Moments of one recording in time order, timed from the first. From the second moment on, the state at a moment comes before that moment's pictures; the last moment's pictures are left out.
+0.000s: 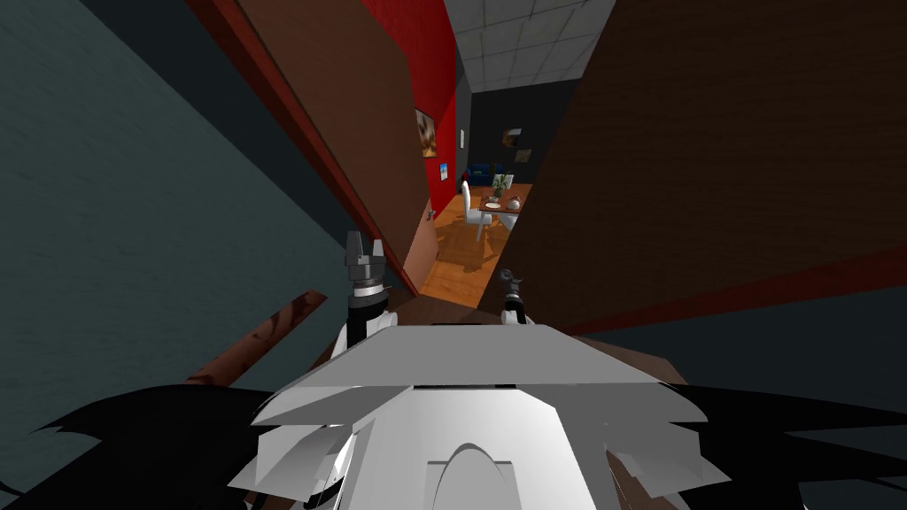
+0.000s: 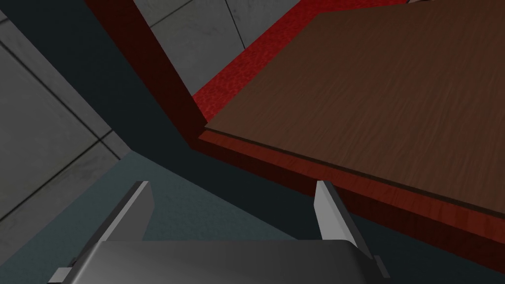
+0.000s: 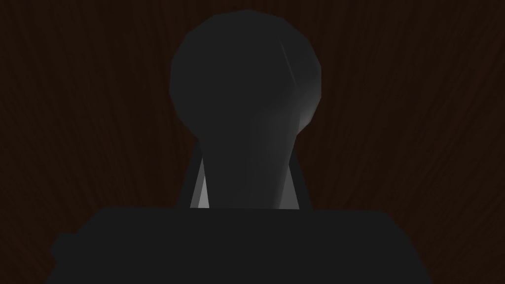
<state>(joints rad) -0.12 -0.13 -0.15 -0.64 -0.19 -0.81 0.02</state>
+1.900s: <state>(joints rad) -0.12 -0.15 -0.29 -0.60 -0.27 -0.82 0.07</state>
